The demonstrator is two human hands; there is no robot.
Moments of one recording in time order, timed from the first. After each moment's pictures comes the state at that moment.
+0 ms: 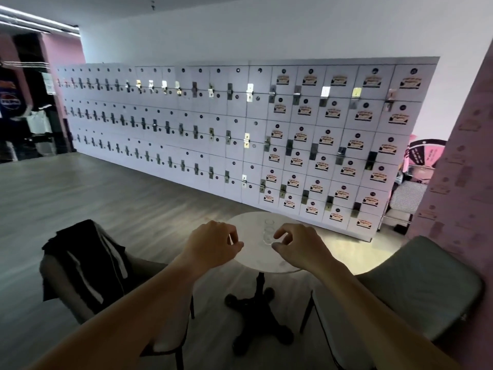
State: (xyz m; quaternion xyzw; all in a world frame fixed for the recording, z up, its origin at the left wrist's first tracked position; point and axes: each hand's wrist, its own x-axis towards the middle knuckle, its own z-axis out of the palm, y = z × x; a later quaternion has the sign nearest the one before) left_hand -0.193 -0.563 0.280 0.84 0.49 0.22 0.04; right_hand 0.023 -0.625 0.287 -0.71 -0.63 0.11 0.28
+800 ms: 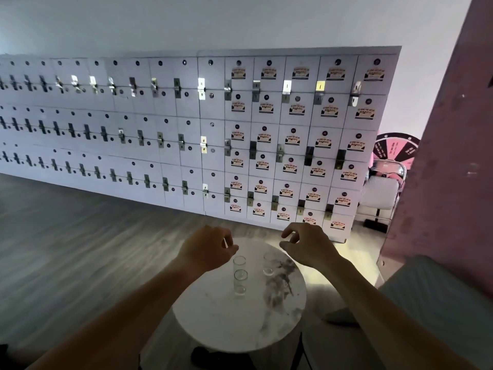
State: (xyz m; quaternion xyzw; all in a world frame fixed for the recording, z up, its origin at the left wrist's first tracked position) left_hand -0.012 -0.226 0.266 0.88 0.43 0.20 0.08; right_hand 0.205 -0.337 0.283 -0.78 -0.55 0.08 0.28
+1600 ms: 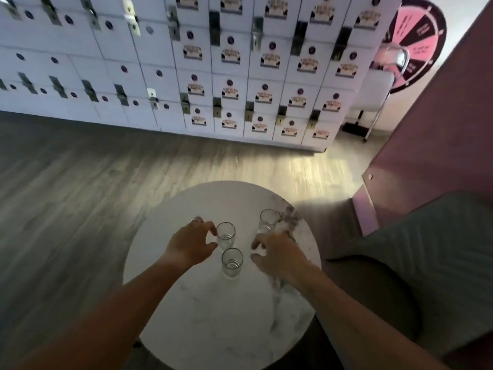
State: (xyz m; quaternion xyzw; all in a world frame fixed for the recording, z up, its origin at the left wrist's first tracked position) left_hand 0.101 0.065 0.014 0.89 0.41 -0.02 0.20; right_hand 0.262 -0.086 0.045 -0.82 -0.50 0.24 0.11
